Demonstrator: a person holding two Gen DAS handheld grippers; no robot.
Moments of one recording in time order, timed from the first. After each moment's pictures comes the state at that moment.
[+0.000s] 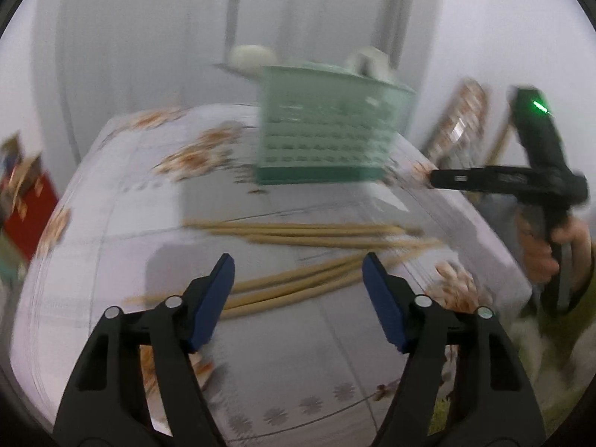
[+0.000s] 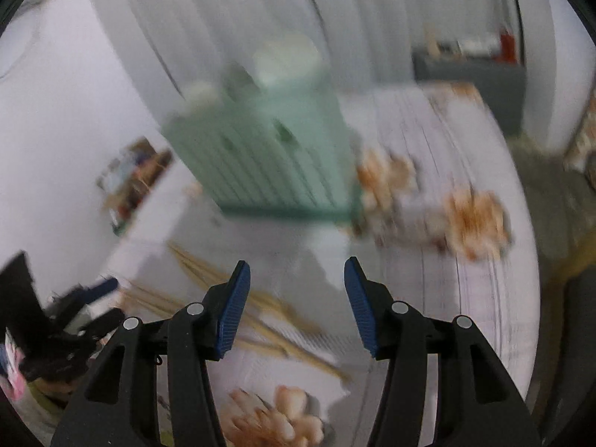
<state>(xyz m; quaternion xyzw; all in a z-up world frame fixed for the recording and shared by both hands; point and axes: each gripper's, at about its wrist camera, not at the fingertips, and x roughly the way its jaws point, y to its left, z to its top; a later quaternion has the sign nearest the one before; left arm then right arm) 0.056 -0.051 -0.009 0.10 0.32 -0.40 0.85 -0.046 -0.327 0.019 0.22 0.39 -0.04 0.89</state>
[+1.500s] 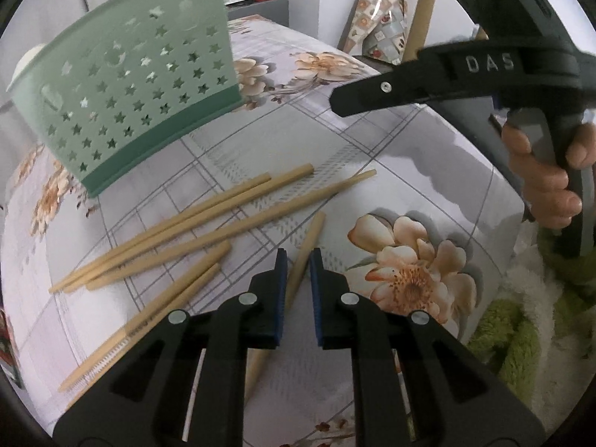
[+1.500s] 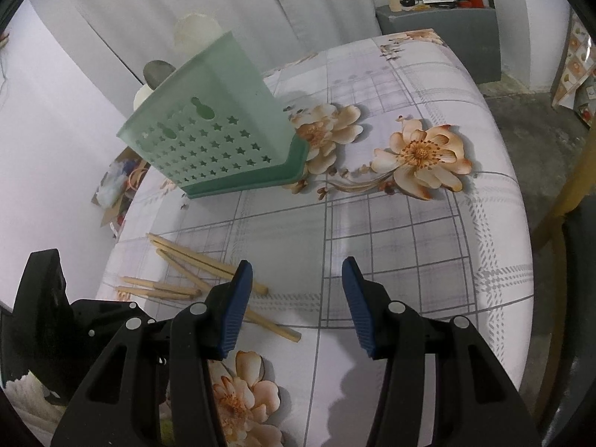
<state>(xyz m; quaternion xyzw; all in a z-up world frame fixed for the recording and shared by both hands) 0.026 -0.180 -0.046 0.29 0.40 -0.49 0.72 -0.072 -0.355 0.002 0.28 0.39 -0.05 0.88</state>
